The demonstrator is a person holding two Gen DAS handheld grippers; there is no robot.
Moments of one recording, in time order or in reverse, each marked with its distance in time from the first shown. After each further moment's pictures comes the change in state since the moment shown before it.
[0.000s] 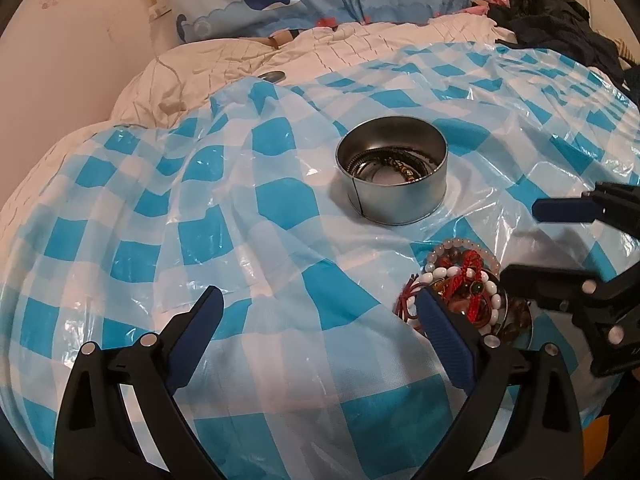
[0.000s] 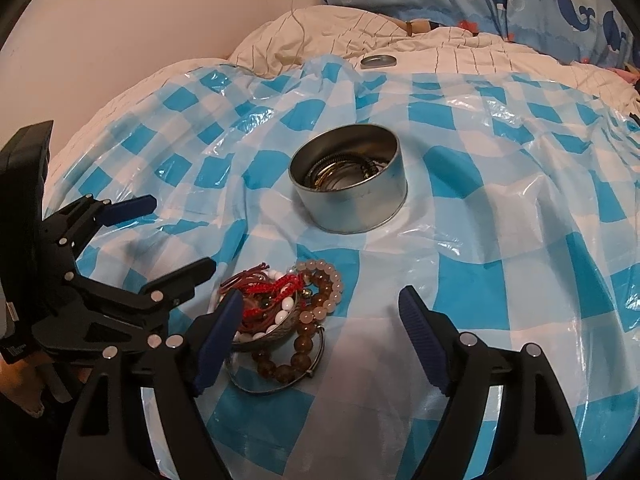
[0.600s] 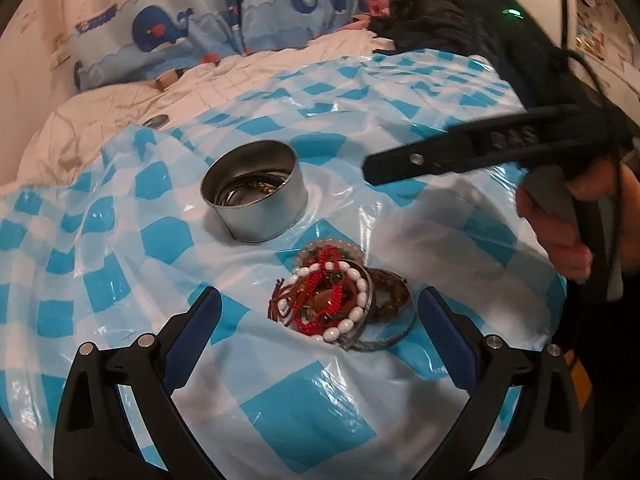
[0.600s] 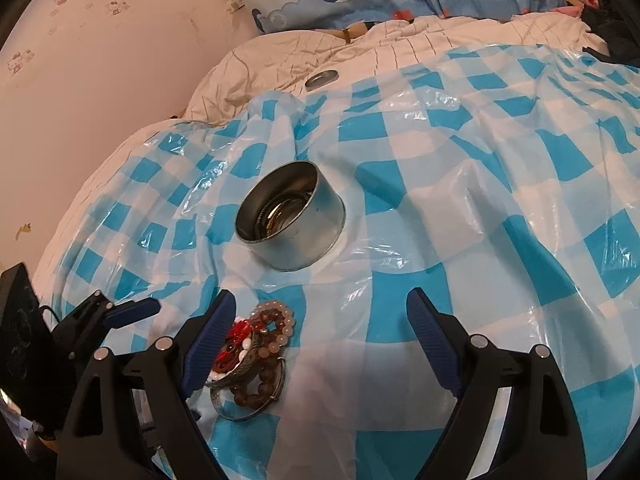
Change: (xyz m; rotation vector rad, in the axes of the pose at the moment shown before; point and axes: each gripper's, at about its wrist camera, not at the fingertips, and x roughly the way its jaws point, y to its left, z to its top) left arm -0.022 -0.032 -0.013 0.175 -0.122 -0.371; right arm -0.018 -0.051 0.010 0.247 -0.066 0.013
